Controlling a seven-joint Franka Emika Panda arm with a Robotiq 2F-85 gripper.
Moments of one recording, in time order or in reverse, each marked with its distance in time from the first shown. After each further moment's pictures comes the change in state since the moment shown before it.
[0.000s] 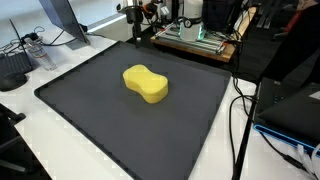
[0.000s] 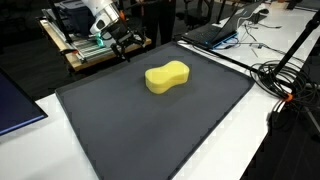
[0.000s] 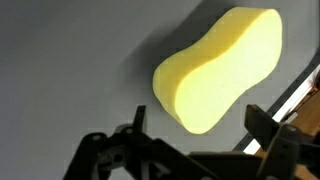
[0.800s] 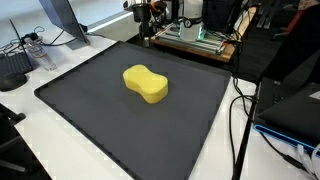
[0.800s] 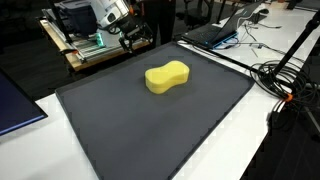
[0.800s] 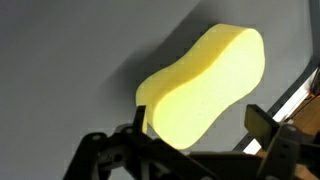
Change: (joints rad) arm 0.051 -0.063 0.090 -0.052 -0.008 0.076 0.147
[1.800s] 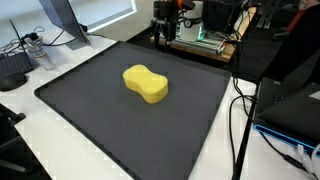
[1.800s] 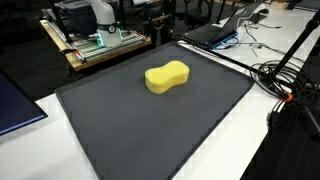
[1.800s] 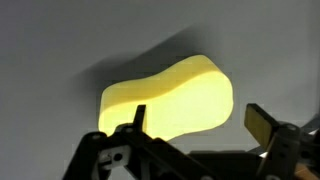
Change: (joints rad) arm 0.049 -0.074 0.227 -0.019 -0.928 0.082 0.897
